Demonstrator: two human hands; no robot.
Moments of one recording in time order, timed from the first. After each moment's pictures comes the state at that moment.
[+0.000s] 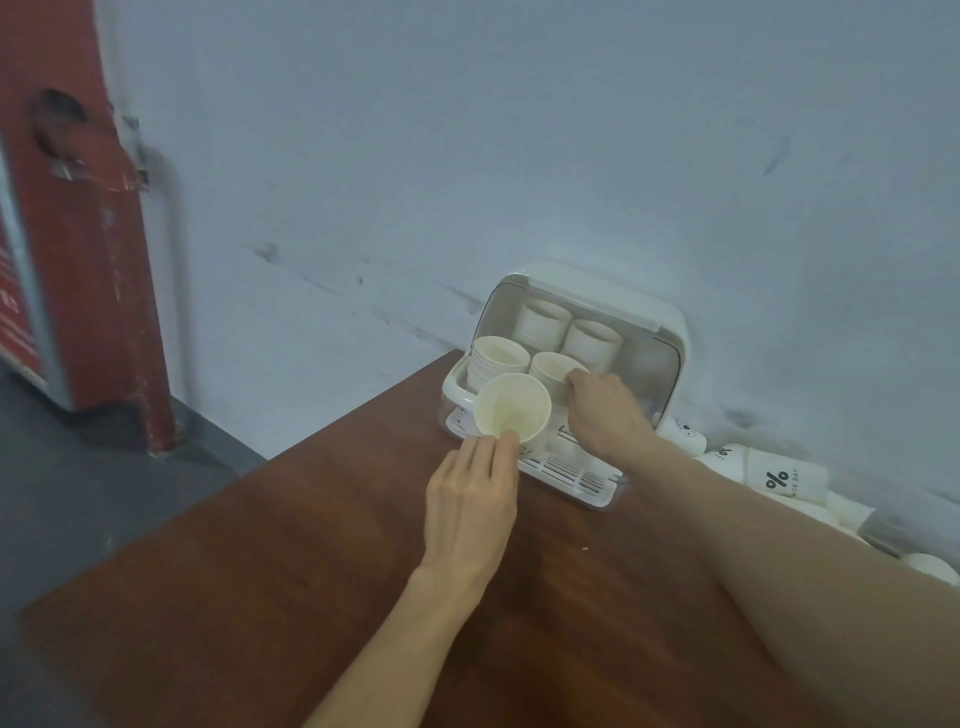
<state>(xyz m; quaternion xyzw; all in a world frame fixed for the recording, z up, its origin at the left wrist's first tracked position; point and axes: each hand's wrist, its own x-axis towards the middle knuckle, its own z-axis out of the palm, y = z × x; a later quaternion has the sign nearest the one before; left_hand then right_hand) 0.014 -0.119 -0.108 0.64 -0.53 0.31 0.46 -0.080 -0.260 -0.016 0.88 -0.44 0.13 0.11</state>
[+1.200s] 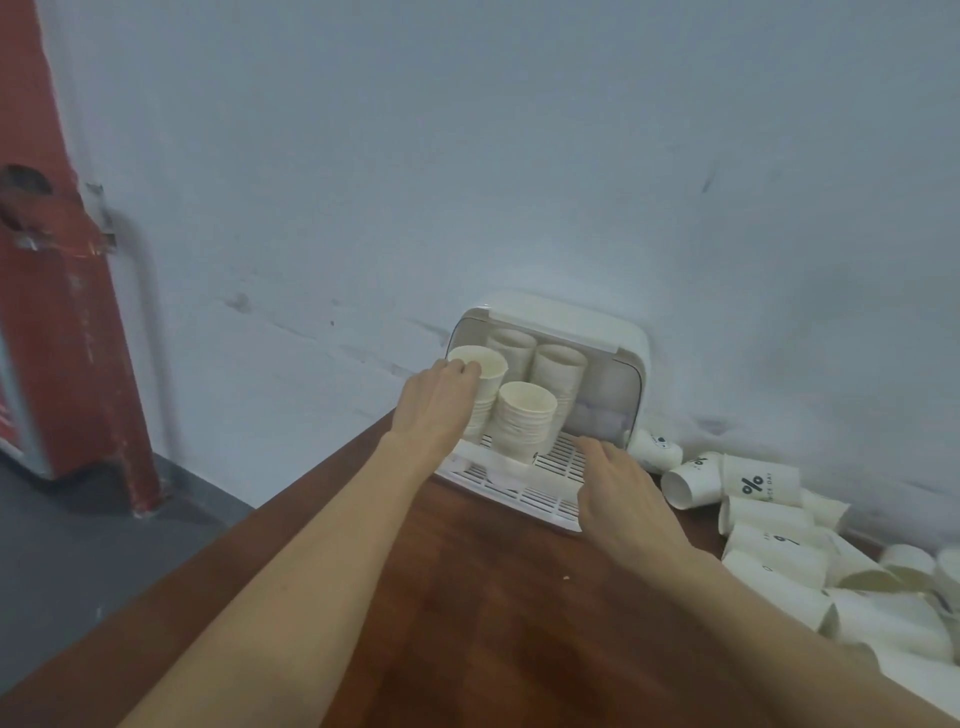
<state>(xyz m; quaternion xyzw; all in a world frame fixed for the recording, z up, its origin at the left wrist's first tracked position) 0.078 -0.199 -0.009 0.73 -0.62 0.23 0.18 -0.141 -0.196 -0.022 0.87 -0.46 0.18 0.05</state>
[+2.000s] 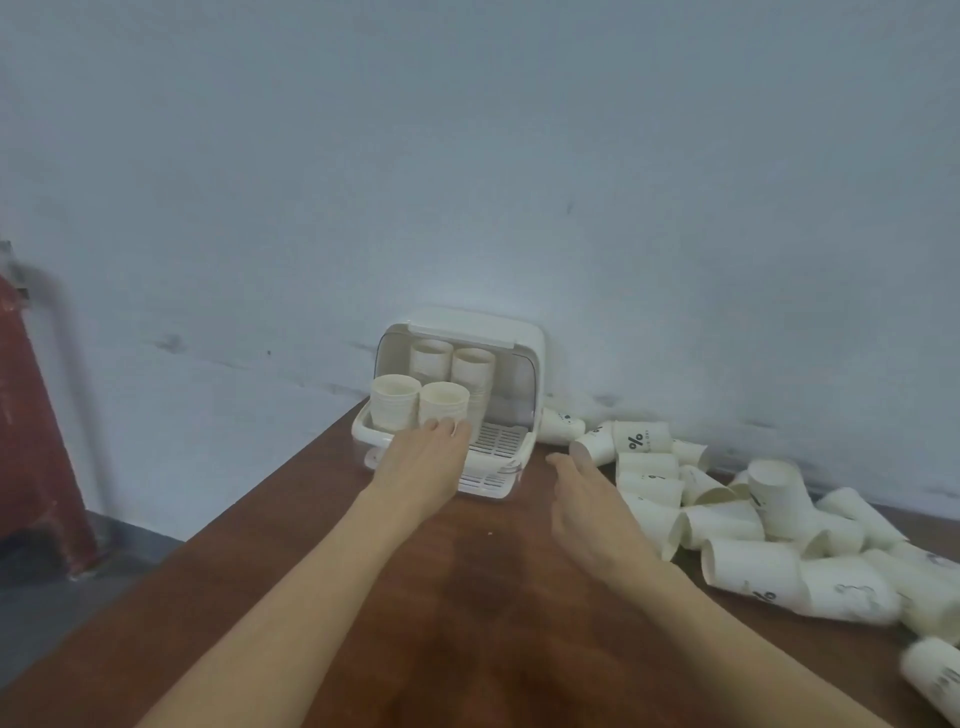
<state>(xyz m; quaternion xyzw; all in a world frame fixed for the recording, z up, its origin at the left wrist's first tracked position) -0.014 -0.114 -0.006 0.65 -0.72 0.21 0.12 -0.212 -0.111 -0.010 0.83 -0.52 0.22 0.01</state>
